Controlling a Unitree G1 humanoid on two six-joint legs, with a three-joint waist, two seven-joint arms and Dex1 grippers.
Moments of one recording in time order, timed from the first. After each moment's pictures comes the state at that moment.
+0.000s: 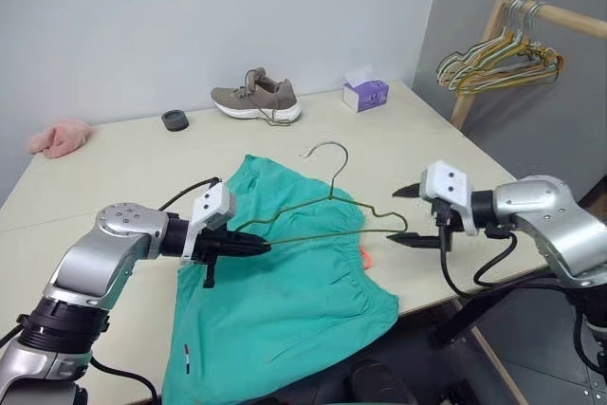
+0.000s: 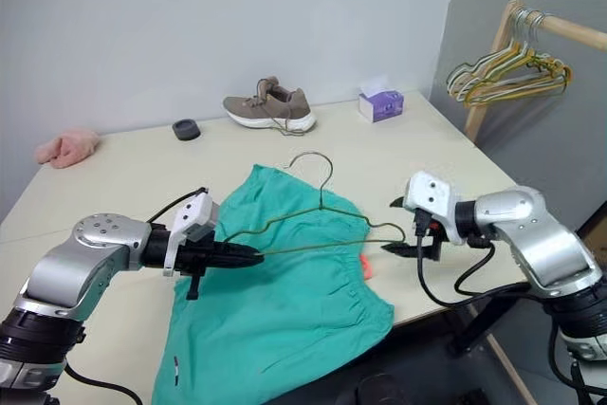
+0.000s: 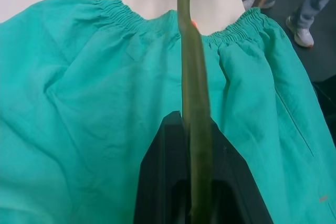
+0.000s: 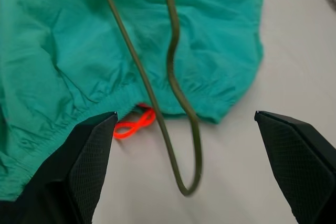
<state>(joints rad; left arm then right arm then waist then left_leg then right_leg) -0.32 0.88 -0.09 -0.12 -0.42 0.53 -1.31 -0.52 -0.84 0.29 -0.26 0.29 0.63 1.07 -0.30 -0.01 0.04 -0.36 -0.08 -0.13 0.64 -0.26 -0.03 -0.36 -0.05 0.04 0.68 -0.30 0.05</state>
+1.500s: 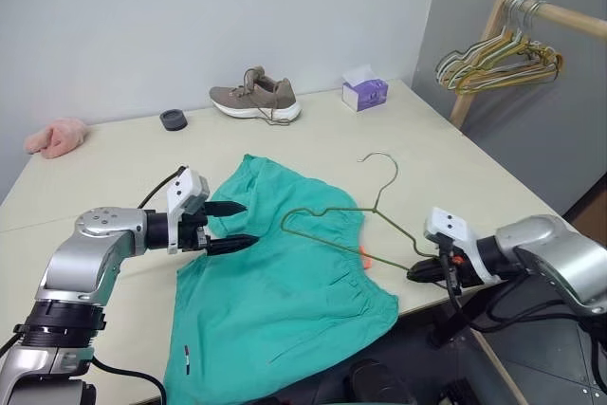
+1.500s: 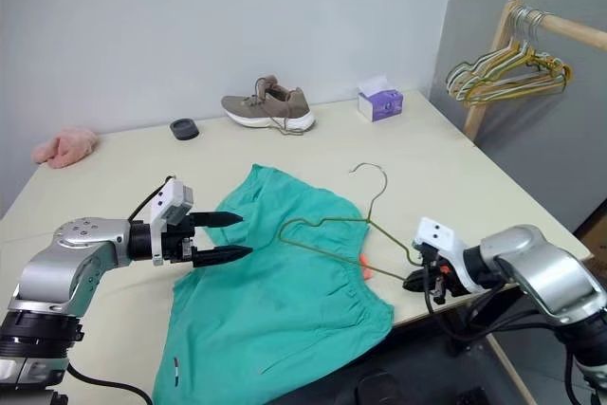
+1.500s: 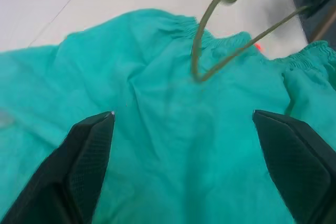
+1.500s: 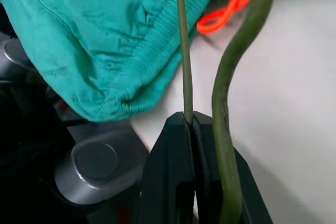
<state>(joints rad) -0.31 0.83 0.04 0.08 -0.43 0.48 -1.21 -0.30 -0.95 0.20 -0.37 0.39 0.99 1.13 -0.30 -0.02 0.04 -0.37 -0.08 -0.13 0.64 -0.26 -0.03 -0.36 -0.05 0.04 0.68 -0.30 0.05</state>
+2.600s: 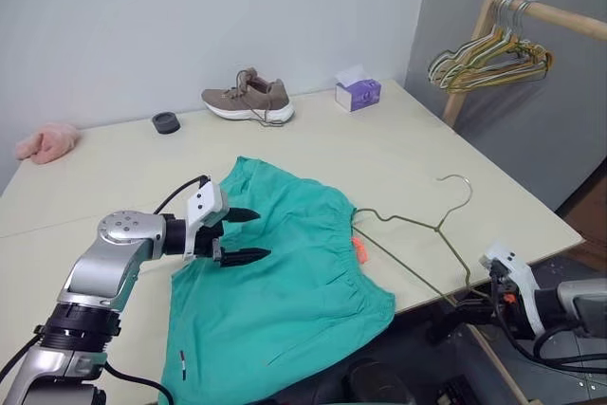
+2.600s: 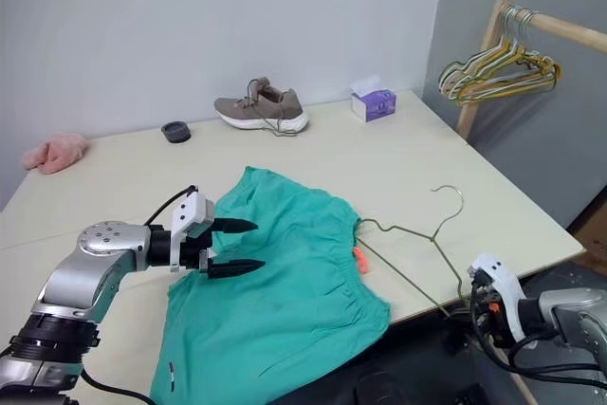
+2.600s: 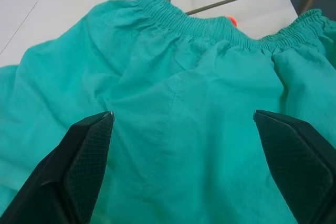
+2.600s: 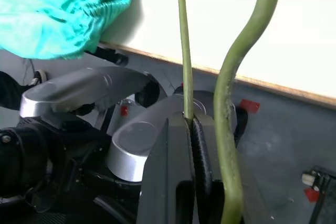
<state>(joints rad) -0.29 0.79 -0.03 0.04 -0.35 0.34 -1.22 0.08 -0.97 -0.17 -0.45 0.66 1.25 0.95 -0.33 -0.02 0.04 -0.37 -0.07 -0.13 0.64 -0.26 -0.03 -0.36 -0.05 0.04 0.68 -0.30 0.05</state>
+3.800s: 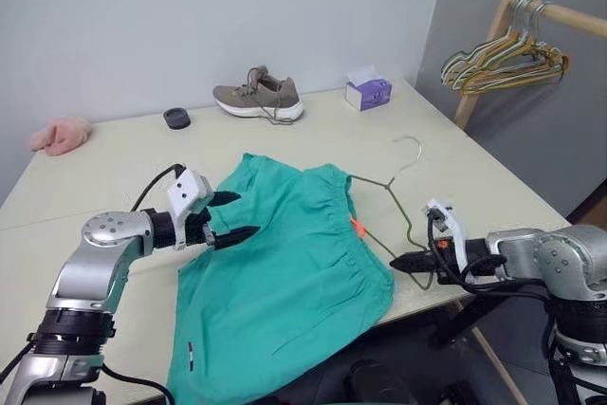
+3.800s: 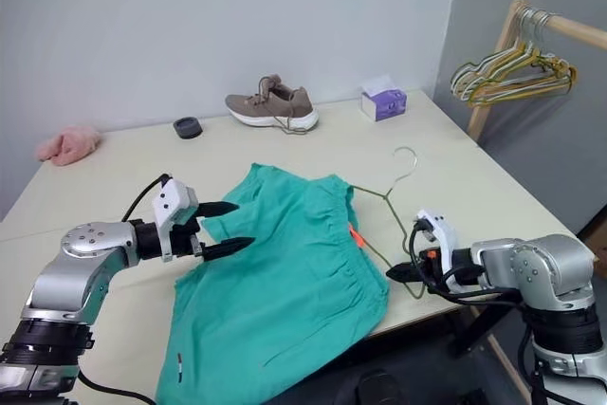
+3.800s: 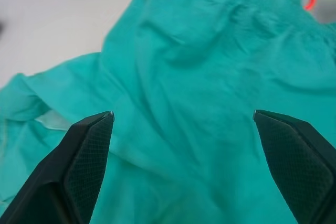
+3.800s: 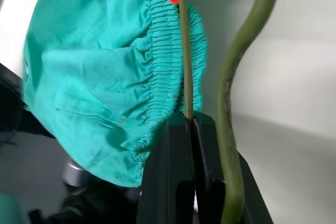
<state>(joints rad) -0.30 0.74 0.08 0.07 -0.35 0.32 -1.03 -0.40 -0.70 -0.01 -0.39 0.75 1.51 0.68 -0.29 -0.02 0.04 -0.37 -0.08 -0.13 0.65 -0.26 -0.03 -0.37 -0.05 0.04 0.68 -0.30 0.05</state>
